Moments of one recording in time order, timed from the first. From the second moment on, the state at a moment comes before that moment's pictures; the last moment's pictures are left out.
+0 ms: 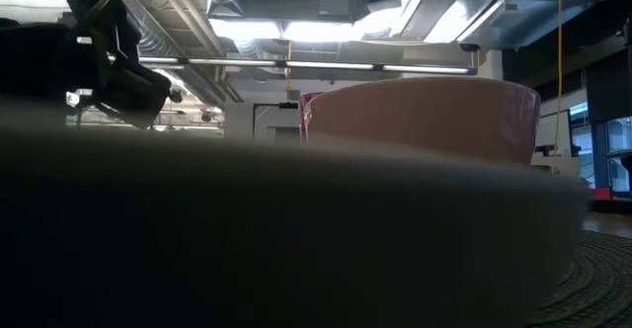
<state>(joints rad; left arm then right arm) 0.20 1.39 0.53 -1.16 1.25 -1.10 0.02 0.94 0.58 0.63 0.01 -0.02</state>
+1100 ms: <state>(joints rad) 0.15 1.39 0.55 -1.19 1.28 -1.15 0.02 0.94 0.58 0.63 0.01 -0.02</state>
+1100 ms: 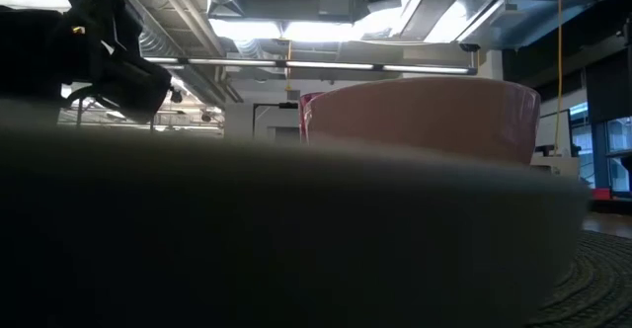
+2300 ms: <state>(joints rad) 0.06 1.39 0.58 -1.09 1.28 -1.25 0.02 0.94 0.58 0.63 -0.05 0.05</state>
